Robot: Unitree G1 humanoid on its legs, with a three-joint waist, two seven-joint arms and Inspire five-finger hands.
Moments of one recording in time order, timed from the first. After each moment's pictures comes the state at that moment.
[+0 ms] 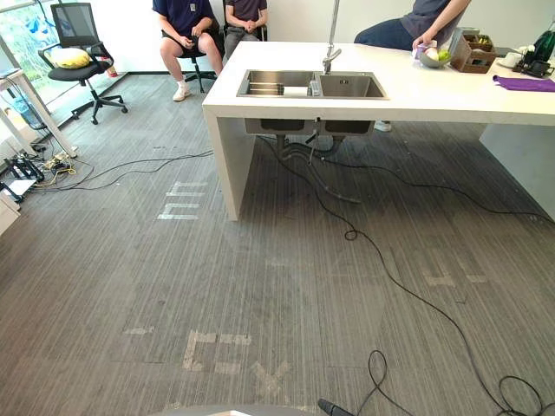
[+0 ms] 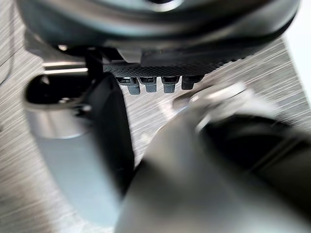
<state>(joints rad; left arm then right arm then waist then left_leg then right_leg) 0.15 0.16 0.15 1.14 -0.55 0.37 -0.16 0.17 -0.12 -0.29 1.13 0.14 0.14 0.22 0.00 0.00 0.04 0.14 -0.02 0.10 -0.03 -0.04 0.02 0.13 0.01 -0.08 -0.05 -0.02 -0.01</state>
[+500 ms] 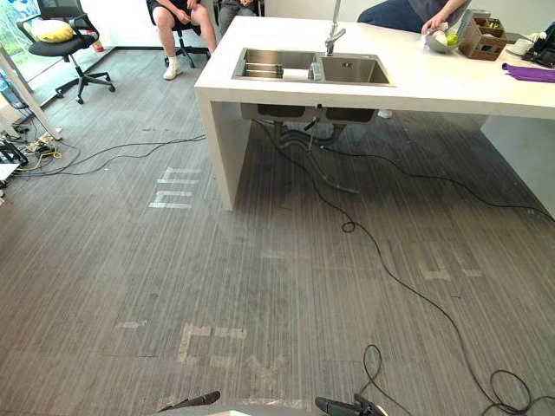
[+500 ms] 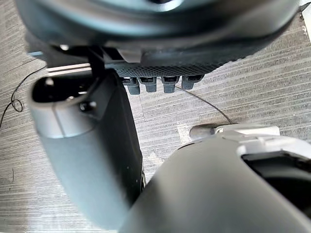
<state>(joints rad) 0.14 0.15 0.13 1.10 -0.38 0.13 -0.16 0.17 -0.10 -0.23 1.07 0.02 0.05 0.13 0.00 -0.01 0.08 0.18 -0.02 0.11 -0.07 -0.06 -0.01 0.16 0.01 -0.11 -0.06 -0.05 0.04</state>
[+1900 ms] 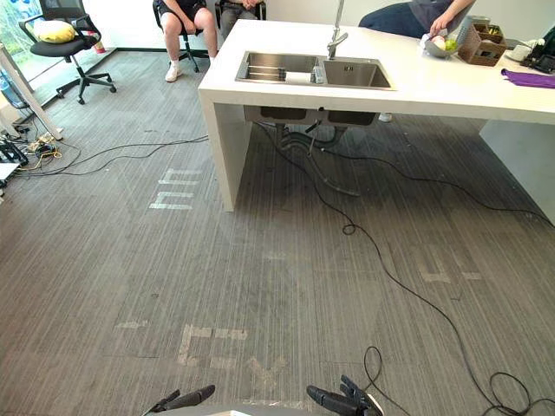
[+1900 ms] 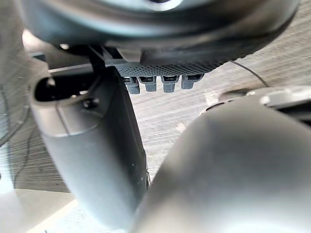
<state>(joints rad) 0.16 0.14 0.13 1.11 -0.37 0.00 -0.07 0.21 -0.09 -0.21 1.07 0.15 -0.18 0.27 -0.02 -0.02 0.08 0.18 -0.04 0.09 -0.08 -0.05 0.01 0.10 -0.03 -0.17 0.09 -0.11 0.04</state>
